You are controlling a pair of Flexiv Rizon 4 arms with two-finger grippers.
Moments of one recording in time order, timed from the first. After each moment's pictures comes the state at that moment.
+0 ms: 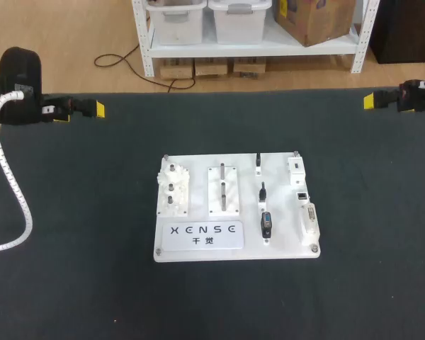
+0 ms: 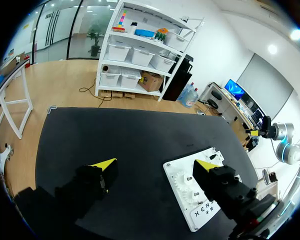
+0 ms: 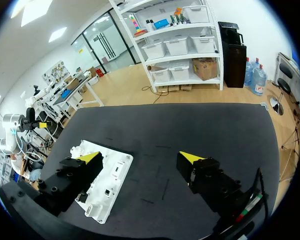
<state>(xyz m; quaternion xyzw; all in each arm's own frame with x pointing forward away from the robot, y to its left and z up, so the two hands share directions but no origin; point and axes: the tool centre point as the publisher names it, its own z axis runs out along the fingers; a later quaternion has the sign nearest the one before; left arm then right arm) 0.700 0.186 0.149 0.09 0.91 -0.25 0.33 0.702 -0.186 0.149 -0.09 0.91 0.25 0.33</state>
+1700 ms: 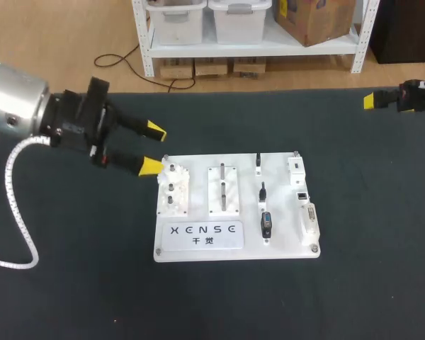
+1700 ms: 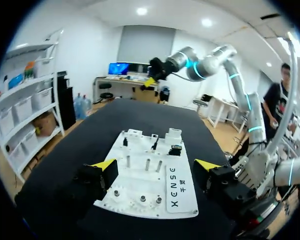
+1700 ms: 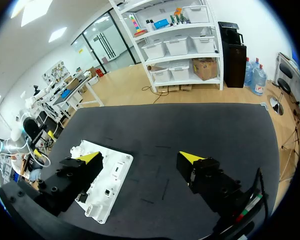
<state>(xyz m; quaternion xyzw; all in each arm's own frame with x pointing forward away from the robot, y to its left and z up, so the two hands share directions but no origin) 0.614 0.047 0.131 0.56 0.63 -0.41 0.33 0.702 -0.186 0.149 -0.09 0.91 0.25 0.33</state>
